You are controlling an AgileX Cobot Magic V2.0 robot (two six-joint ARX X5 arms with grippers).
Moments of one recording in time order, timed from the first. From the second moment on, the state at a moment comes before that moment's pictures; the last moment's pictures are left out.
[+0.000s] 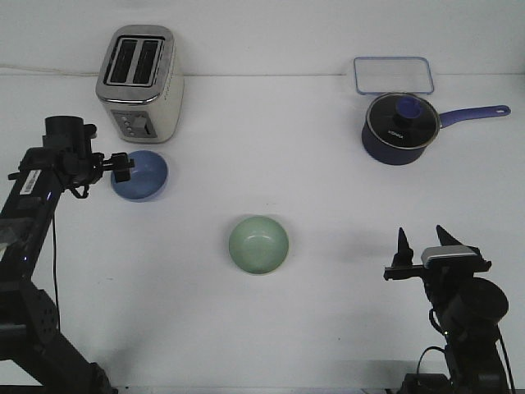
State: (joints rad) left arm 0.11 1.79 1.58 -0.69 0.06 -0.02; right arm -0.03 0.49 0.53 -0.24 -0.10 0.00
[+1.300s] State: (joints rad) left arm 0.11 1.94 1.58 -0.61 0.08 -0.01; right arm -0.03 0.49 0.53 -0.24 -0.10 0.00
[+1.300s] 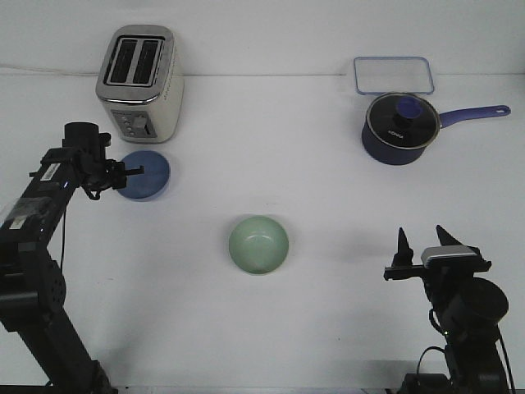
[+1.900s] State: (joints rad) left arm 0.11 1.85 1.59 -0.69 0.16 -0.01; right arm -0.03 0.49 0.53 -0.24 -0.10 0.00
